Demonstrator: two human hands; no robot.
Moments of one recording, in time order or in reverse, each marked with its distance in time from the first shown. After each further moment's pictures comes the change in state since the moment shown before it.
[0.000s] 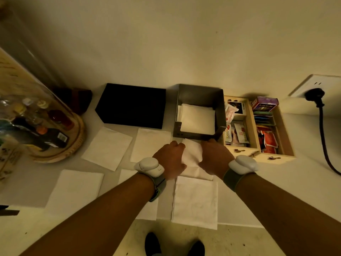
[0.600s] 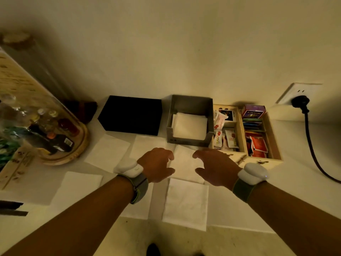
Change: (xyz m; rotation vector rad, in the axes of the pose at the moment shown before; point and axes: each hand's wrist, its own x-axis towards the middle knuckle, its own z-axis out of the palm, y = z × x) left_hand -0.027 0.008 -0.024 0.004 -0.037 -0.109; right_hand -0.037 0.029 -0.015 0.143 0.009 -0.223
